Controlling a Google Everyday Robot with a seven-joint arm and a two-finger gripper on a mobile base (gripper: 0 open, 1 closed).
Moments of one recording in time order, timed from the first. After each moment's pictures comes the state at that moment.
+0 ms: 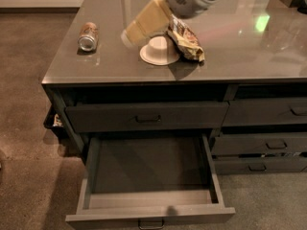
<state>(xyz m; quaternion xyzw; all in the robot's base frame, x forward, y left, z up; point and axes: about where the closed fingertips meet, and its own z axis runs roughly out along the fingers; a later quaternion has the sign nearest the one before) 0.570 -0.016 1.026 -0.38 0.85 0.12 0.35</state>
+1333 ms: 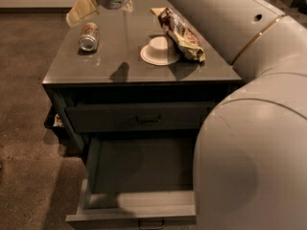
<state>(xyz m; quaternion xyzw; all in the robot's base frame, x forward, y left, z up) 0.726 0.140 0.987 -0.32 0.87 0.15 0.34</state>
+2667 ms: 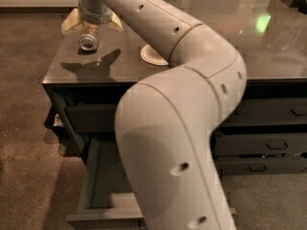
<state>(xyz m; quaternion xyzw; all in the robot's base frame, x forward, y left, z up) 0.807 0.189 0.908 -0.17 0.93 0.13 0.31</state>
